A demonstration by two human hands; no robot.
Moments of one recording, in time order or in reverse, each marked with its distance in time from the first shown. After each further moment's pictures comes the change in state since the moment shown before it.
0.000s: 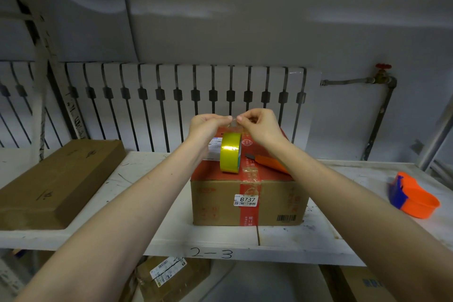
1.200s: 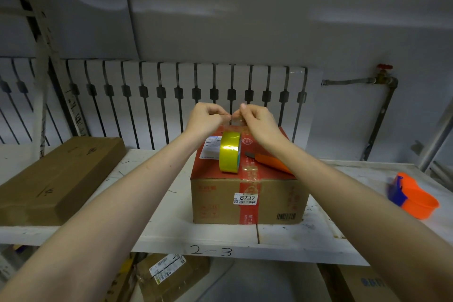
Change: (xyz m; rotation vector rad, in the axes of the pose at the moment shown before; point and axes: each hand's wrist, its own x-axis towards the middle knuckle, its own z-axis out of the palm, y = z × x) left_hand 0.009 0.010 -0.008 0.382 -0.090 0.310; right_hand -0.004 -0.008 0.000 -0.043 -0.072 -0.087
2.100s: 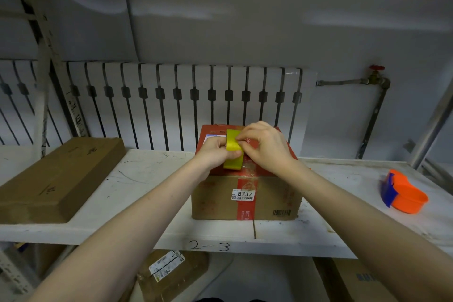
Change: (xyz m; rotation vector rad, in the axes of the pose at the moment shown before) left_hand -0.053 -0.022 0.028 -0.158 -0.235 -0.296; right_hand -0.049 0.022 -0.013 -0.472 0.058 -0.447
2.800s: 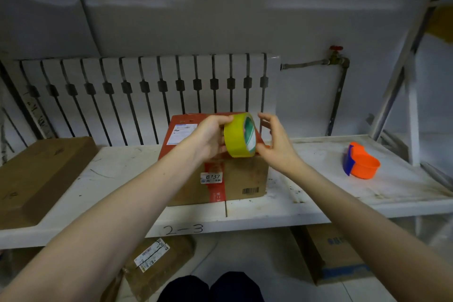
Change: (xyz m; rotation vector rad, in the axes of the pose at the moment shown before) left_hand -0.027 0.057 0.073 -0.476 -0.128 -0.244; right_hand -0.081 0.034 -0.057 0.364 -0.005 0.488
